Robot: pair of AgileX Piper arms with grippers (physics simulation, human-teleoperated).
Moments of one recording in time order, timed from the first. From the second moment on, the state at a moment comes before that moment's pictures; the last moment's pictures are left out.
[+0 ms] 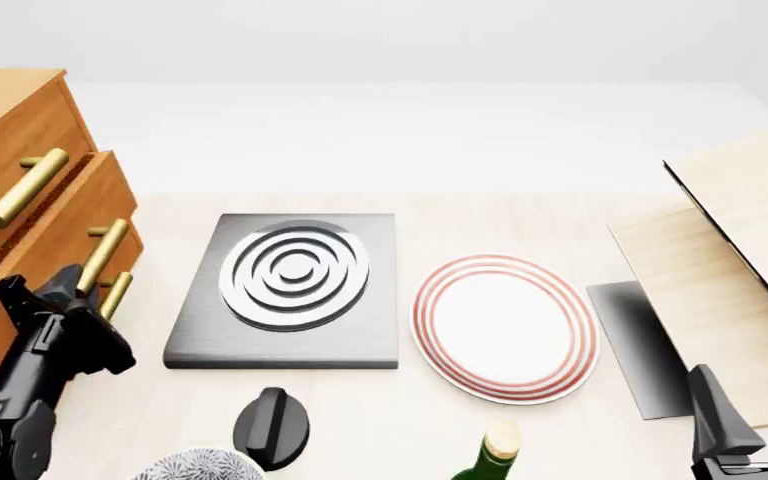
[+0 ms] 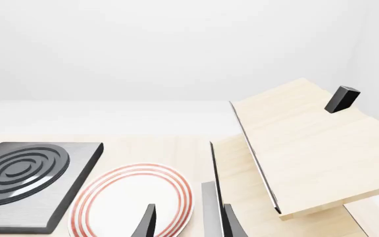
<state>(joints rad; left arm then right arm) 0.18 1.60 -0.24 -1.22 1.36 0.00 0.01 0.00 0.00 0.00</state>
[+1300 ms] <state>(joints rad) 0.07 1.50 -0.17 -1.18 1.50 0.00 0.01 0.00 0.00 0.00</state>
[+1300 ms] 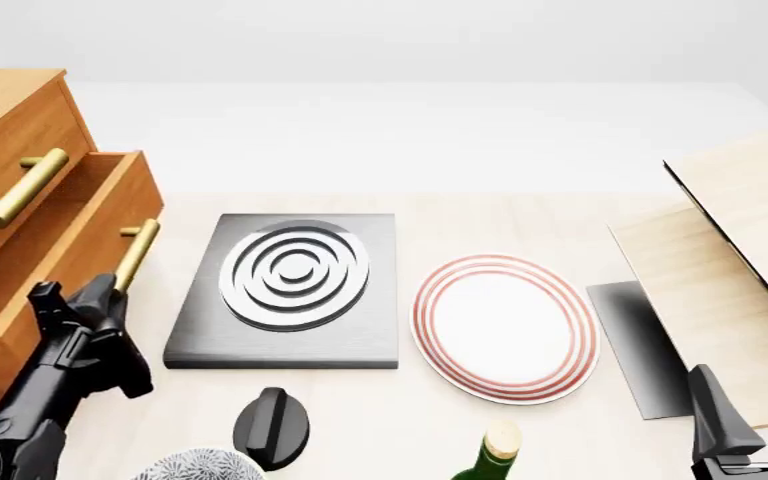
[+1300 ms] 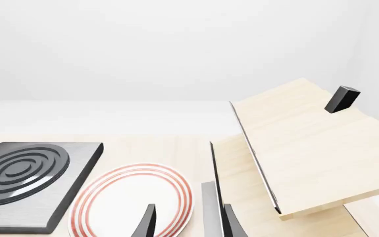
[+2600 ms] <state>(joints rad) 0.05 1.31 -0.06 -1.22 1.53 0.00 0.01 0.00 0.00 0.00</state>
